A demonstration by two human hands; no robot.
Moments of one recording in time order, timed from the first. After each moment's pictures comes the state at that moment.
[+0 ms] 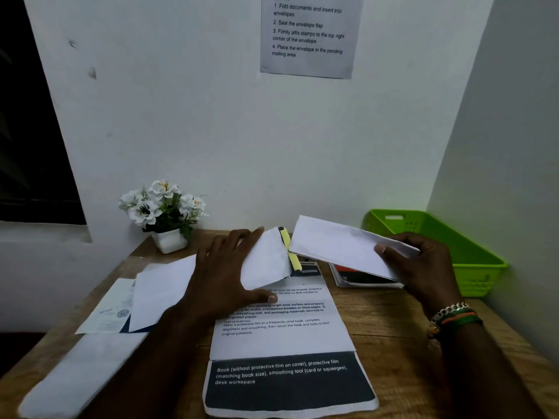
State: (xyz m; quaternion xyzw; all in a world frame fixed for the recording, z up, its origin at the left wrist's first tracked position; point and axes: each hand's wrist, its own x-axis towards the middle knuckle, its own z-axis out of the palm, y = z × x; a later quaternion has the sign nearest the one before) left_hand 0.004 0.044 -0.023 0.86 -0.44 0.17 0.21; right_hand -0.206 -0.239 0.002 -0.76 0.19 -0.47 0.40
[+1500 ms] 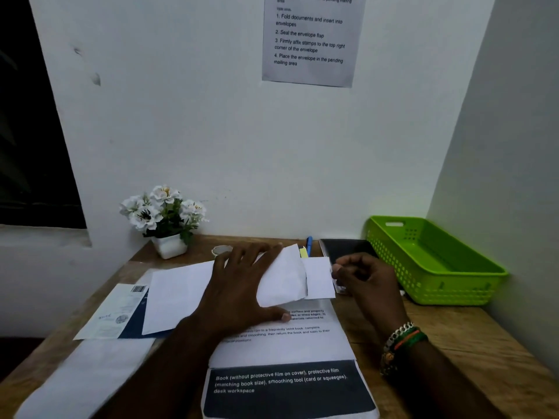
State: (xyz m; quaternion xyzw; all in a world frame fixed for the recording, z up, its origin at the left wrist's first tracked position) left_hand -0.014 0.030 -0.027 0.83 -0.48 0.19 0.18; right_hand -0.165 -0.176 -0.020 -0.71 0.17 -0.42 0.54
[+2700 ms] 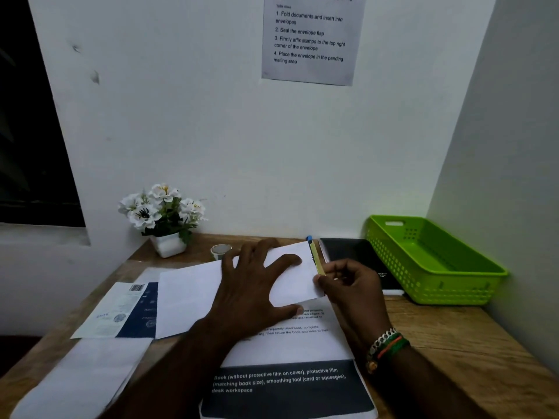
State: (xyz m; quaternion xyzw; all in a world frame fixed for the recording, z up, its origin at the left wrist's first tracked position) left_hand -0.037 0.015 -0.024 0.84 -0.46 0.24 0.17; right_hand -0.156 -0.147 -0.030 -0.69 0.18 -0.40 0.57
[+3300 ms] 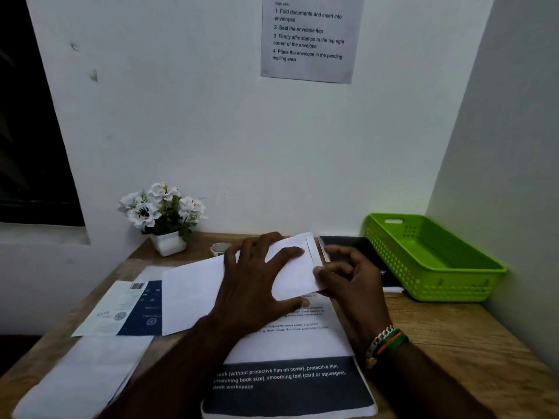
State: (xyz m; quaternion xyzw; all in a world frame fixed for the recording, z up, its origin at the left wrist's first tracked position) left_hand -0.041 0.011 -0.023 0.80 -0.47 0.28 0.23; right_hand -0.163 -0.137 -0.017 -0.64 0.14 -0.39 0.64
